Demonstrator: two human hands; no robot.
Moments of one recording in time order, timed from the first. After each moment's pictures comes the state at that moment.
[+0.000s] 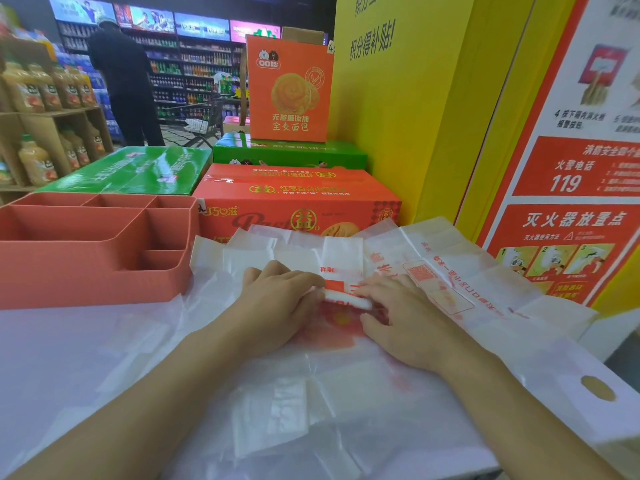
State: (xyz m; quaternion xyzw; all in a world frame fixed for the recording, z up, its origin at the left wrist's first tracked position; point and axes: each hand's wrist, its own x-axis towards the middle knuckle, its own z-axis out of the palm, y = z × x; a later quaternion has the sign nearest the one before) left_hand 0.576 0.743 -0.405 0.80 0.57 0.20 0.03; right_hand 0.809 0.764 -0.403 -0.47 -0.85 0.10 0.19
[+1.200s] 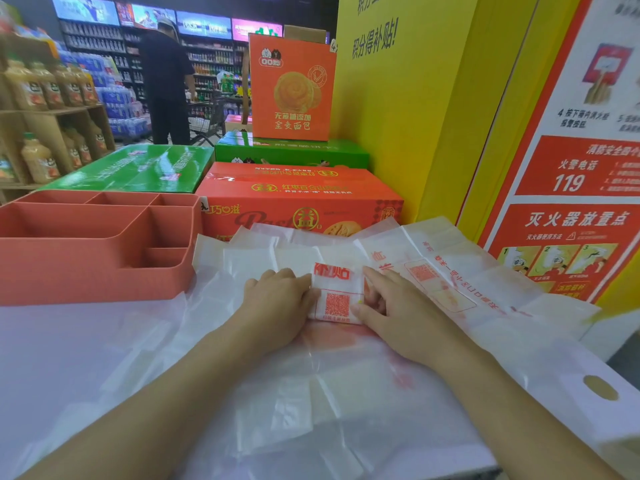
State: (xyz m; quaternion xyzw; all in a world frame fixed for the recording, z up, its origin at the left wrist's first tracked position) left_hand 0.585 0.752 -0.407 0.74 0.66 0.16 0.05; right_hand 0.800 0.761 -0.397 -0.52 -0.81 0.16 0.21
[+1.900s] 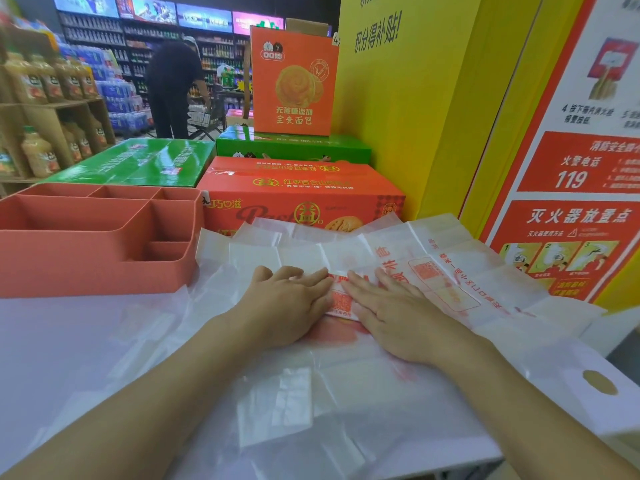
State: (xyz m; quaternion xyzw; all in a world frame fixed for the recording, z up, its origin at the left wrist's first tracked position) left_hand 0.588 0.750 -0.409 0.80 0.60 0.03 -0.01; right_hand 0.798 0.767 -0.401 -0.50 -0.86 0.07 -0.02
